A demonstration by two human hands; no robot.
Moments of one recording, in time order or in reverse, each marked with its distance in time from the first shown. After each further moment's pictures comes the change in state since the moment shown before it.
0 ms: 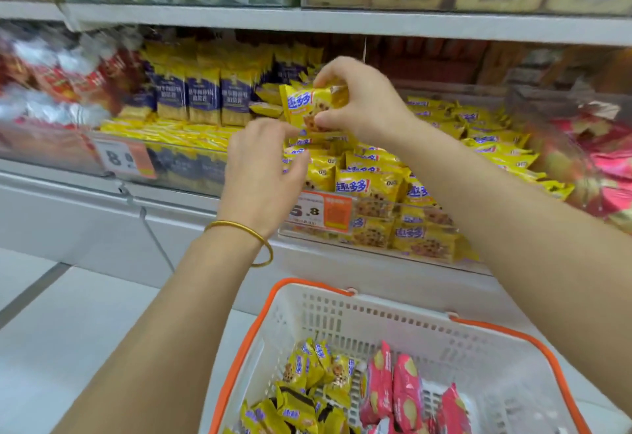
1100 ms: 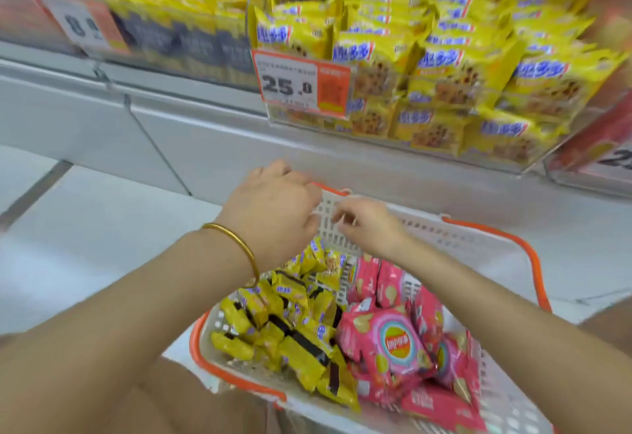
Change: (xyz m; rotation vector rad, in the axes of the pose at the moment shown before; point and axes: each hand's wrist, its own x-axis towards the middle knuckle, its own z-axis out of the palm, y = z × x) left_hand -0.122 0.021 0.009 0.436 -0.816 0.173; right_hand -0.220 0.078 0.122 -0.029 -0.574 0.287
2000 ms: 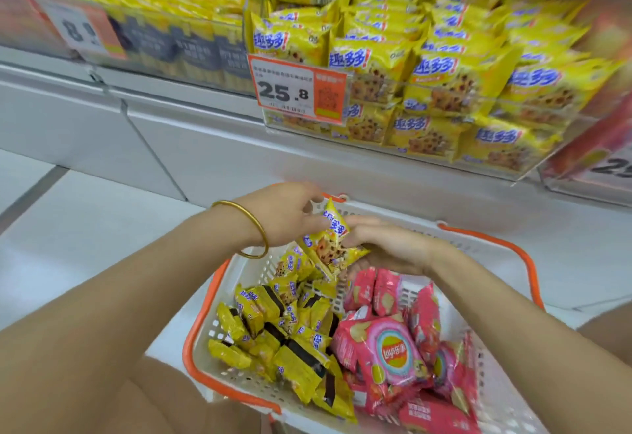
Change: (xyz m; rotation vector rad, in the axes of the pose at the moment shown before) left_hand 0.029 -0.008 0.015 -0.520 -0.294 -0.097; right_hand -0.022 0.003 -0.021 1.125 -0.585 0.173
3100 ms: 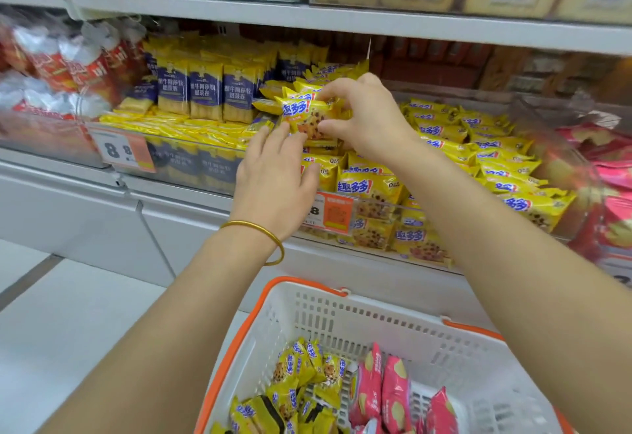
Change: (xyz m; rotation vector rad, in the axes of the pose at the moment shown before) left_hand 0.025 0.014 -0.103 0.063 0.901 0.031; right_hand 0.015 -0.242 0.014 -1.170 0.953 -0.675
